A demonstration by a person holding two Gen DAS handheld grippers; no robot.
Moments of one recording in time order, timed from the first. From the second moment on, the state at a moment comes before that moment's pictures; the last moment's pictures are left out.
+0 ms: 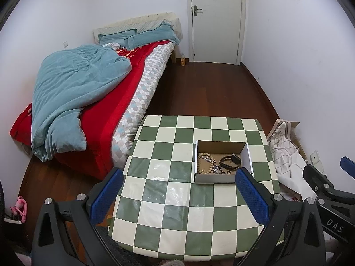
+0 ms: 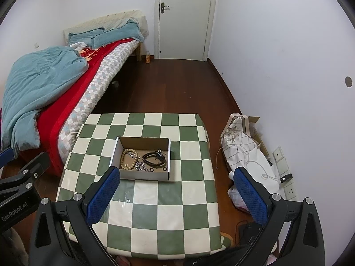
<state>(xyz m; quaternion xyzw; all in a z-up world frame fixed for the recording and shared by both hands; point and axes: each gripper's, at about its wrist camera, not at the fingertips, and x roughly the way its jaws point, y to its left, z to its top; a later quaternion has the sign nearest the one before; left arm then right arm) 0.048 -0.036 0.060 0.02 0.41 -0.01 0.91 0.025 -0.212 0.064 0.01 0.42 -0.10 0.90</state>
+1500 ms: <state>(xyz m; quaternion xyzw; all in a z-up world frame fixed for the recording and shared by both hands) 0.041 -0.021 0.057 0.03 0.41 -0.01 0.91 0.020 -0.212 0.060 0.01 0.42 -0.09 0.90</state>
